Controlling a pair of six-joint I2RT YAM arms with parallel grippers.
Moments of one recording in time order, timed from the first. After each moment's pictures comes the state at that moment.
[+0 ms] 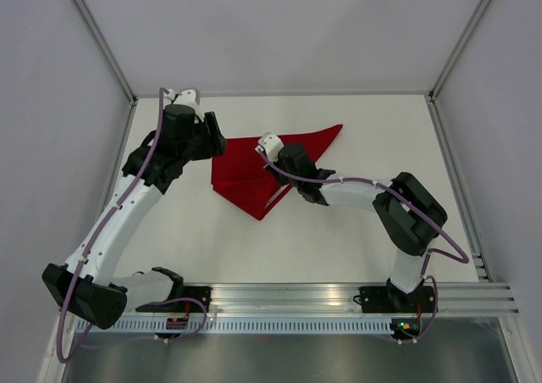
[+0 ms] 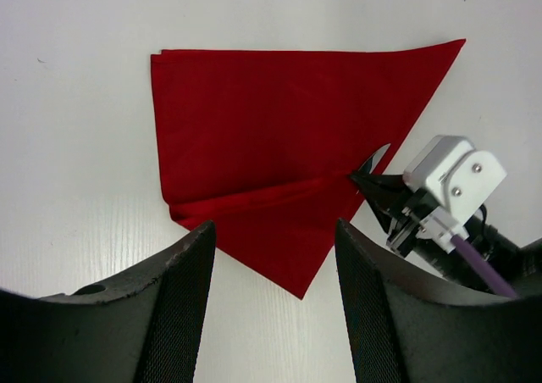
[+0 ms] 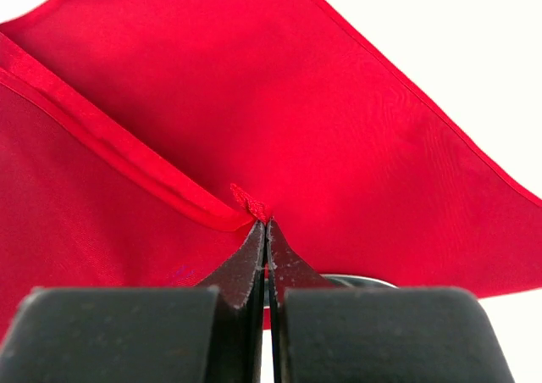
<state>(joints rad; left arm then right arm) -0.40 1.20 1.32 -0.67 -0.15 -0.41 0.78 1.83 1.08 0.25 0.12 -0.20</state>
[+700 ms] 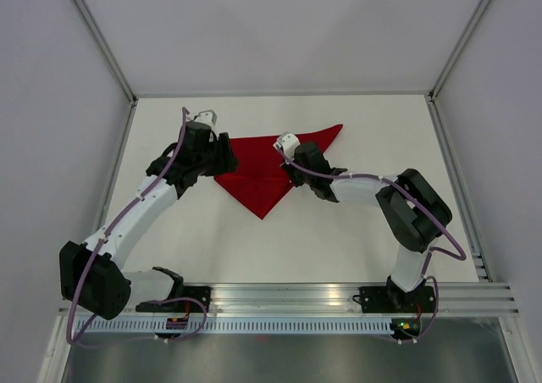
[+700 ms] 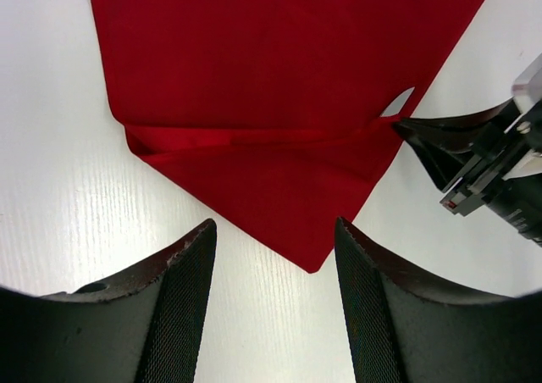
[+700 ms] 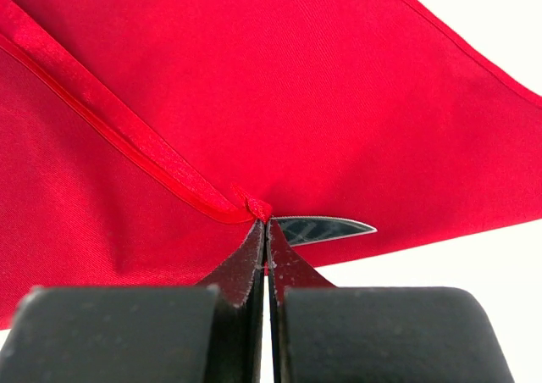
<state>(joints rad) -0.40 1.26 1.08 -0.50 -0.05 -0.44 0.66 1.82 1.00 0.23 0.05 -0.14</state>
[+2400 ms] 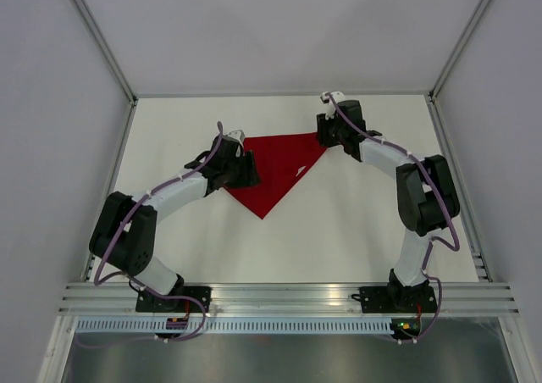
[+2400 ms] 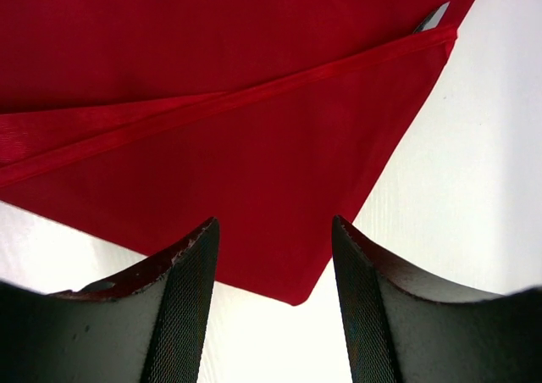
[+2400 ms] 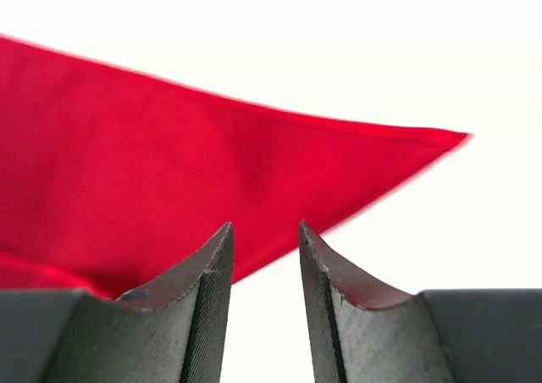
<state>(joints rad) -0.47 1.56 0.96 -0.22 0.08 -0.50 0.33 1.89 1.28 0.02 -0.11 0.03</state>
